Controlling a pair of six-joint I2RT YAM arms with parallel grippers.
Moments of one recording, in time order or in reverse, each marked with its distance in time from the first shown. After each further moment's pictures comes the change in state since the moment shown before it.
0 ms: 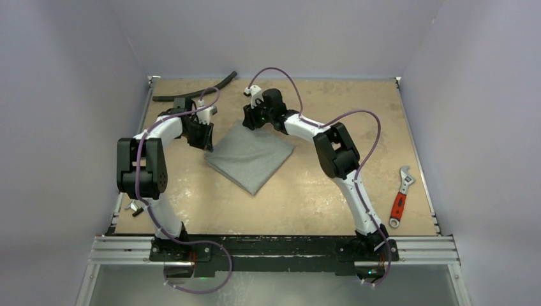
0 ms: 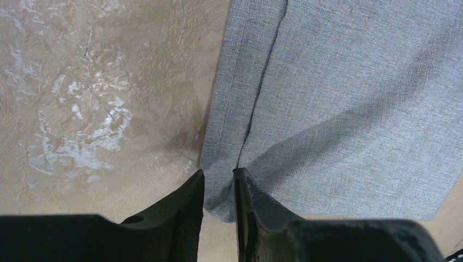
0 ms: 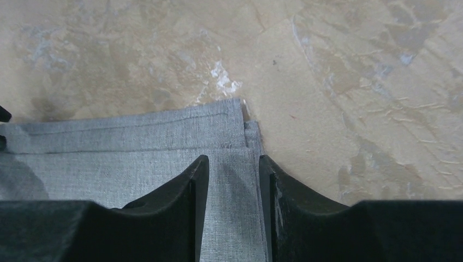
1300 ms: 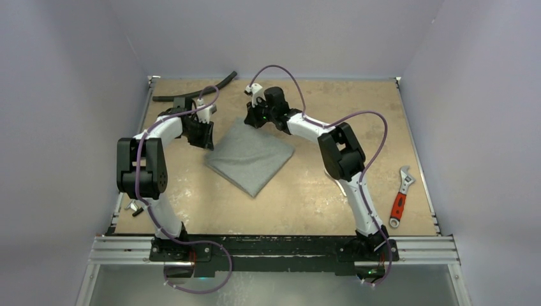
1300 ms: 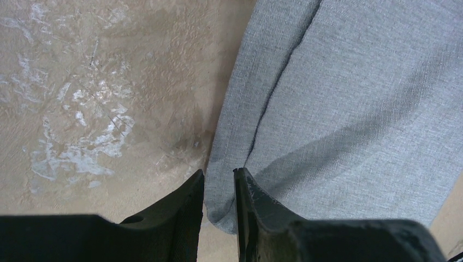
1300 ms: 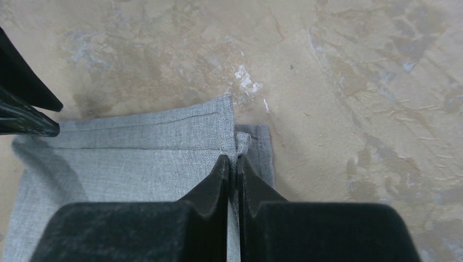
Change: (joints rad) left arm 0.000 0.000 0.000 0.025 0.008 -0.026; right arm -0.001 -0.070 -0.070 -0.006 -0.033 0.010
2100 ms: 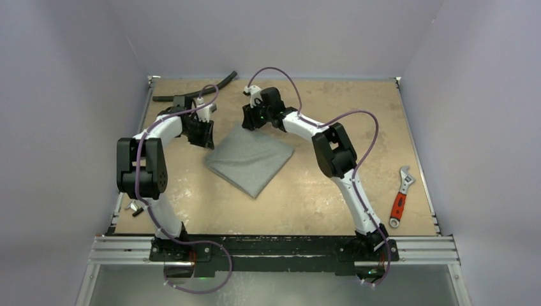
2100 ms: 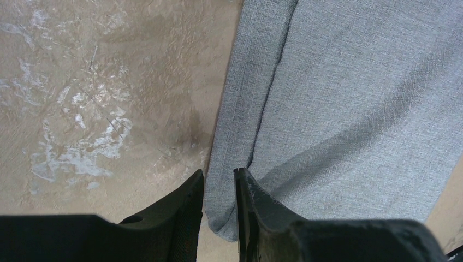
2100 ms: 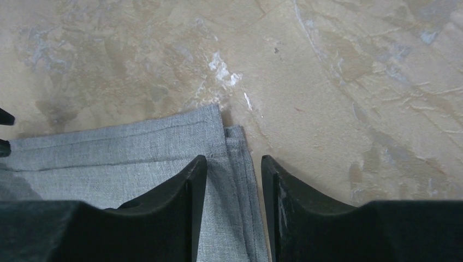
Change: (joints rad) left arm 0.000 0.000 0.015 -0.011 0.013 -0.012; right arm 0.000 0.127 0.183 -0.133 0.022 0.045
